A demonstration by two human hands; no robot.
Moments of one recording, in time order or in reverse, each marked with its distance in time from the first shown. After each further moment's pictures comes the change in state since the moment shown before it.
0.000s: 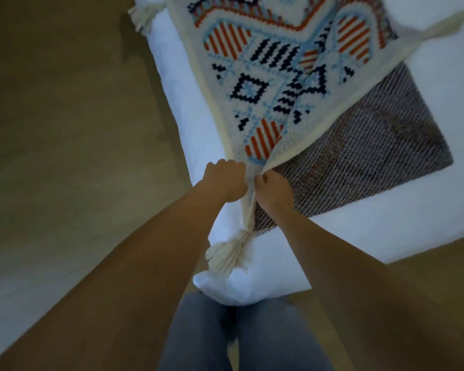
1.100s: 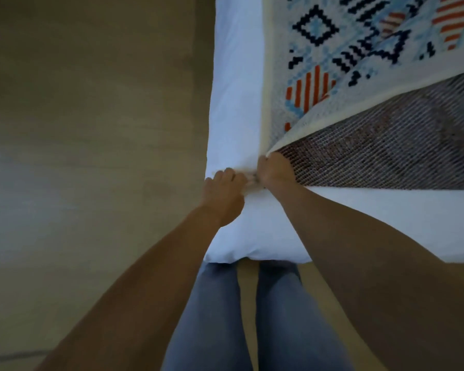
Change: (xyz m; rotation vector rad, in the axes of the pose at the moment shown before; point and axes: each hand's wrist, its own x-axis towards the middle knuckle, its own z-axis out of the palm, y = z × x) left_hand -0.091 0.037 0.175 -0.344 0.166 -0.229; right_hand -0.029 0.040 0.054 -0.515 -0.263 0.003
